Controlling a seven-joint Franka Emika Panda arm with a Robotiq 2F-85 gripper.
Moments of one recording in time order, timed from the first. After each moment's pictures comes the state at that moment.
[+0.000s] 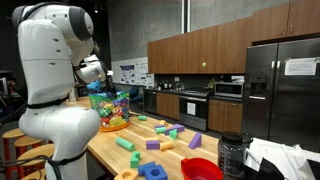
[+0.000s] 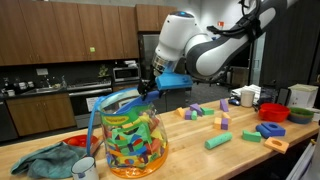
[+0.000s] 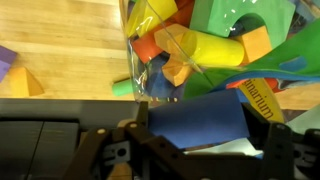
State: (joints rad) arm 0.31 -0.08 0.36 -2.22 -0.48 2.62 1.10
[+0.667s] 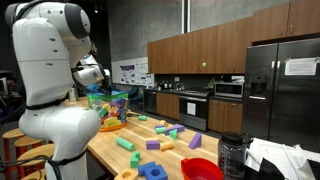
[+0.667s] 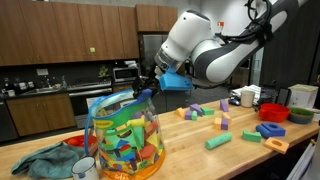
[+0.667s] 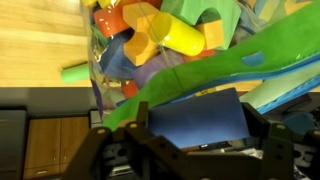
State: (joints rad) arm 0.31 -0.12 0.37 -2.30 -0.48 2.89 1.07
